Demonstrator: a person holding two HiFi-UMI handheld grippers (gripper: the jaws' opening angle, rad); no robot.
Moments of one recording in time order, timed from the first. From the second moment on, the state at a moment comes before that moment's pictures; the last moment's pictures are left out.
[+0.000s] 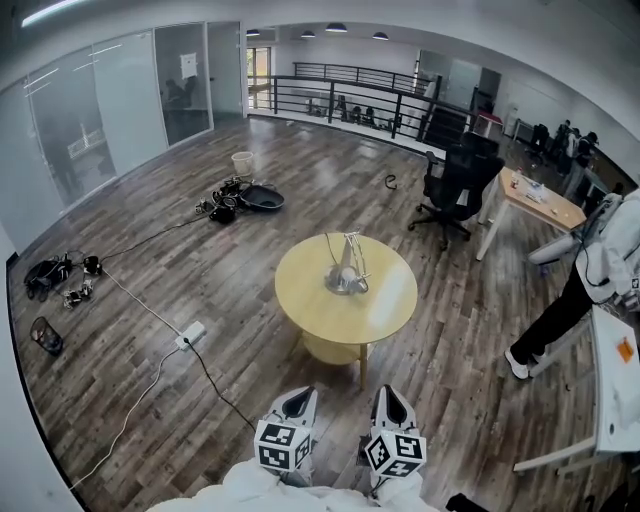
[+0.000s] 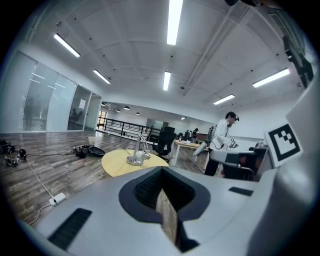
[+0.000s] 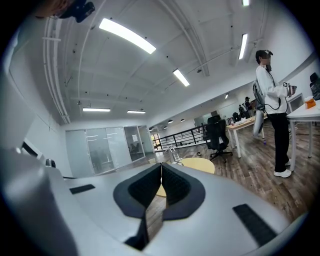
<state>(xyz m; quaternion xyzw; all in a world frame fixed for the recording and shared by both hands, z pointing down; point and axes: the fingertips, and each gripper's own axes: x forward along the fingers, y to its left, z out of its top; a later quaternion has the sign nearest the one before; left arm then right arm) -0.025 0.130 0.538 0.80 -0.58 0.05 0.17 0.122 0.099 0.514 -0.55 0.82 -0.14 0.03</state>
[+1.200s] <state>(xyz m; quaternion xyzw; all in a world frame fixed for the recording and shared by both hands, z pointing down) -0.100 -0.097 0.557 0.81 -0.55 0.06 0.19 0.062 -0.111 0.529 -0.59 0.79 -0.15 0.01</state>
